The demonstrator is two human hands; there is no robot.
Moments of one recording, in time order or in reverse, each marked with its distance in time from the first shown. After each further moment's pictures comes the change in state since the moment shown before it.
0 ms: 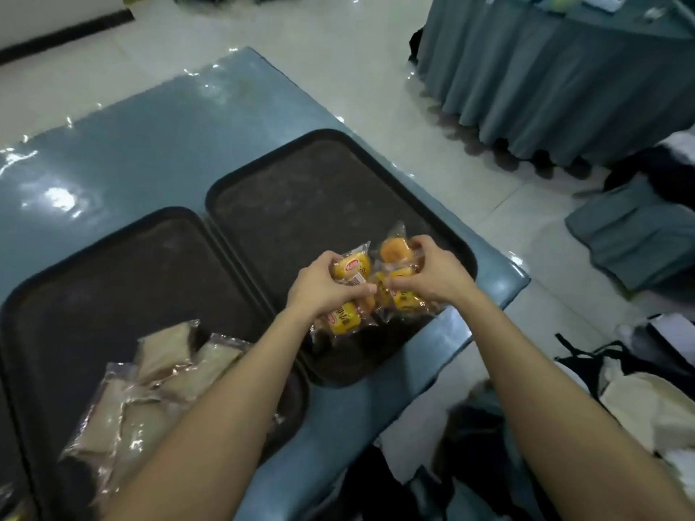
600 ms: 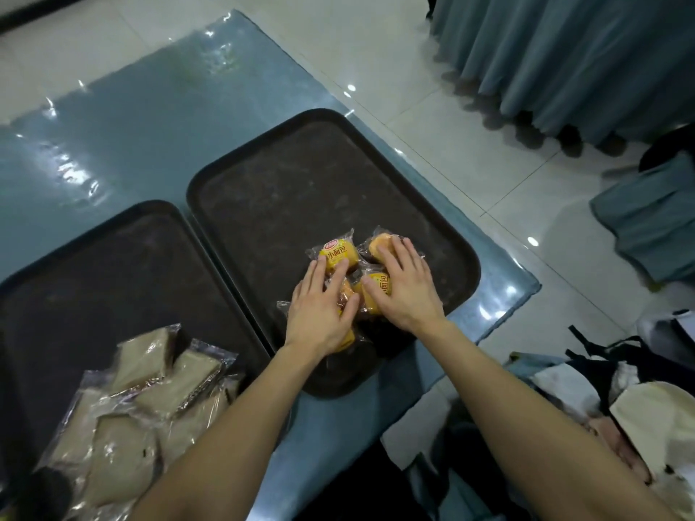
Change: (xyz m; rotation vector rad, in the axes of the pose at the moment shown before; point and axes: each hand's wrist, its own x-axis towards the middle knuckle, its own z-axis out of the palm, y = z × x) left_hand 0.009 -0.025 0.067 0.447 0.203 0.185; right_hand 0.039 0.033 0.069 -0.173 0.146 -0.272
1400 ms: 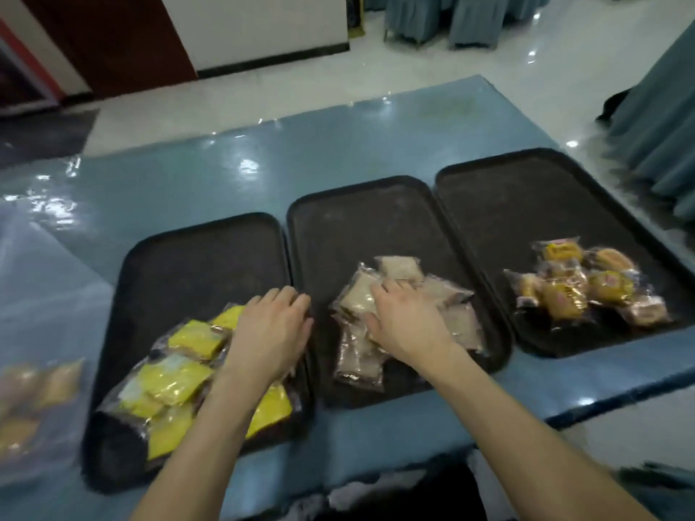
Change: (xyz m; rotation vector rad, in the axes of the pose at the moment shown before) left_hand -0.380 -0.305 -0.200 0.487 0.280 -0.202; right_hand -0.222 -0.420 0.084 -0.347 -0.009 -0.624
